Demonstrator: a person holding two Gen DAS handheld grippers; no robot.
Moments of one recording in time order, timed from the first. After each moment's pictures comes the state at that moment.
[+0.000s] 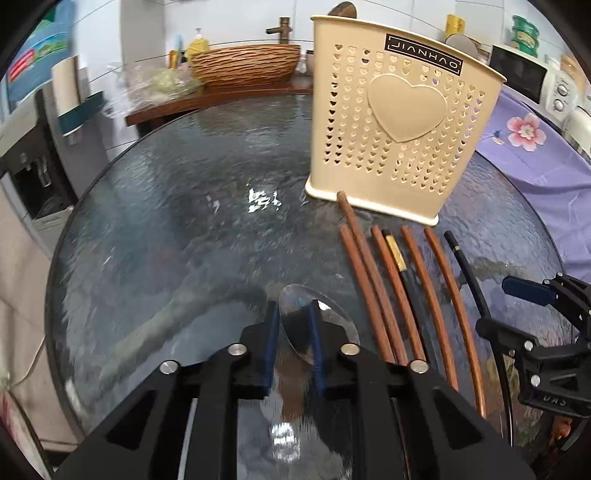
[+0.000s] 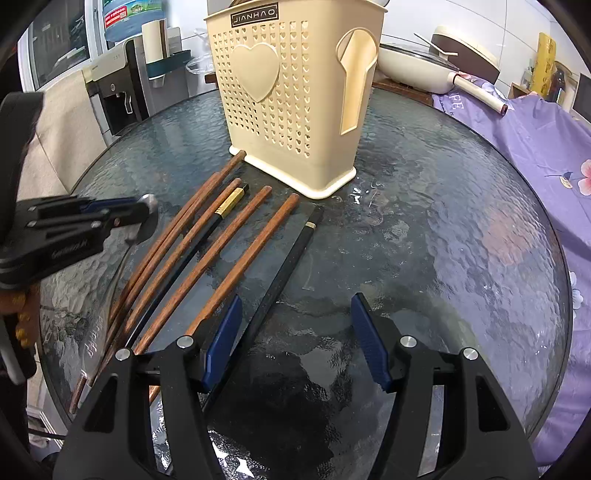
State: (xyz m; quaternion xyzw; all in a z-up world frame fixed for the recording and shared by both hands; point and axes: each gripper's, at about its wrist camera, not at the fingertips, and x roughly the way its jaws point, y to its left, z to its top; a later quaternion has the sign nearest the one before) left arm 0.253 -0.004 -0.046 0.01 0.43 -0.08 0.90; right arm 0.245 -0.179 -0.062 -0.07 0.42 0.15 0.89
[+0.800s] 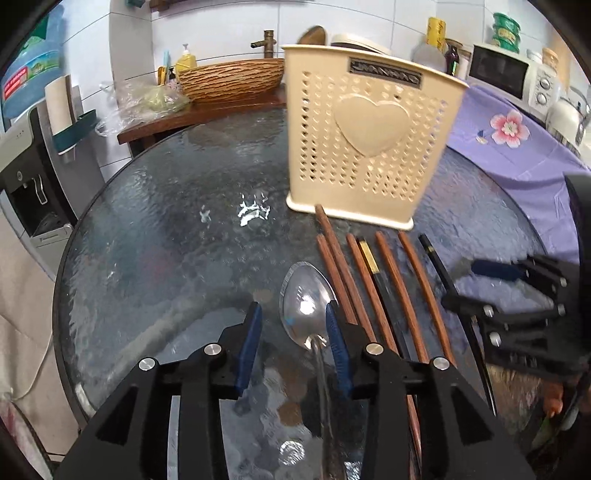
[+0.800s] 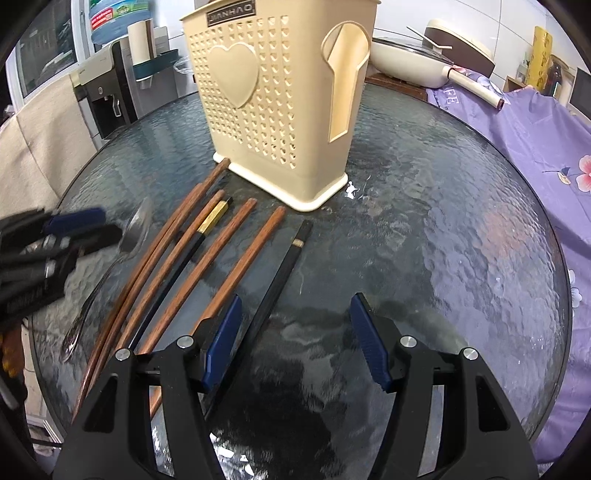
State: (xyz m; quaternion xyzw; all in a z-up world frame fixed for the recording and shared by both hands) left arm 0.230 -0.014 -0.031 0.03 0.41 -0.10 0.91; right arm 0.272 -0.178 -0.059 -0.06 0.43 0.13 0.89
